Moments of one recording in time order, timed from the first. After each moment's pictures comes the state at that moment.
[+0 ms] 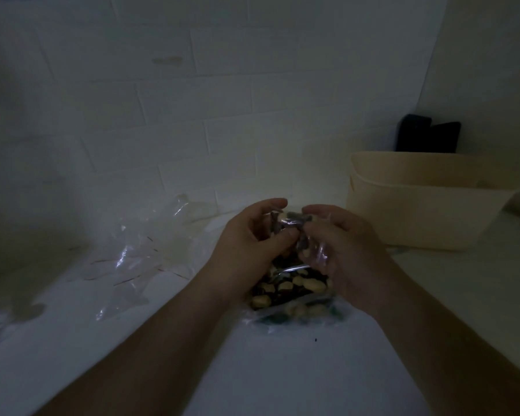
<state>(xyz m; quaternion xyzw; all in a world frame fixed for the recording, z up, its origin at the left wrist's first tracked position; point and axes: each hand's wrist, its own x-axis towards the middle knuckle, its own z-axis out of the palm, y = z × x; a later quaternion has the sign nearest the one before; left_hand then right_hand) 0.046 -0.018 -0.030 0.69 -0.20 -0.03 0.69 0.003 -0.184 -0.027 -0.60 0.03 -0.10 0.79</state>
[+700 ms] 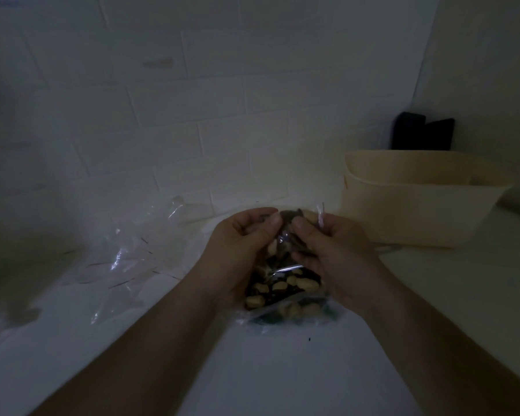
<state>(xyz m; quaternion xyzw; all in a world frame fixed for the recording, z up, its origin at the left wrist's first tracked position) 0.048 -0.023 -0.032 0.55 -0.12 -0.12 0.82 0.006 -0.181 -0.036 -0.61 0.01 -0.09 0.79</state>
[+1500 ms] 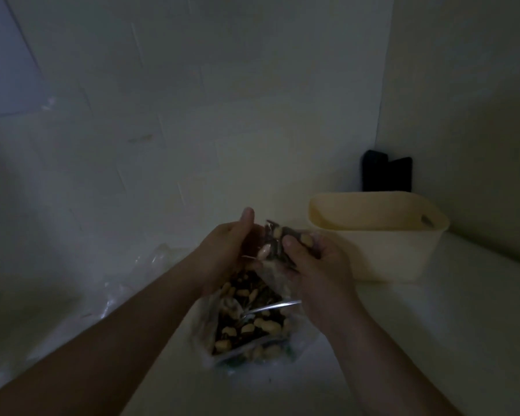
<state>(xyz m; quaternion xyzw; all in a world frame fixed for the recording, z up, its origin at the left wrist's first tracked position) 0.071 -0.057 0.048 0.73 -0.17 -0.17 0.64 -0.001 -0.208 0.004 -0.50 0.04 -0.18 0.84</state>
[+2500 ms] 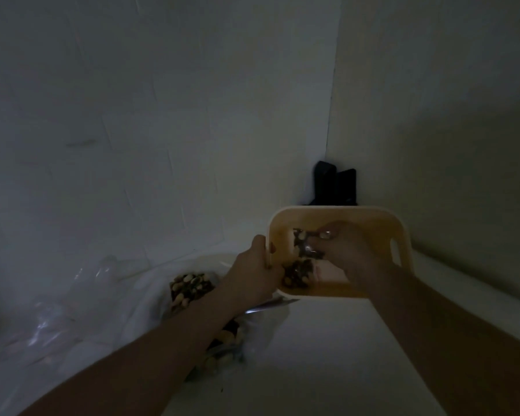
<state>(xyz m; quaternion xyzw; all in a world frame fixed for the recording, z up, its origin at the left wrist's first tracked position) 0.055 -0.162 0.011 0.86 -0.28 -0.07 0.42 0.007 -0.363 0.029 -0.82 0.20 -0.17 0.51</state>
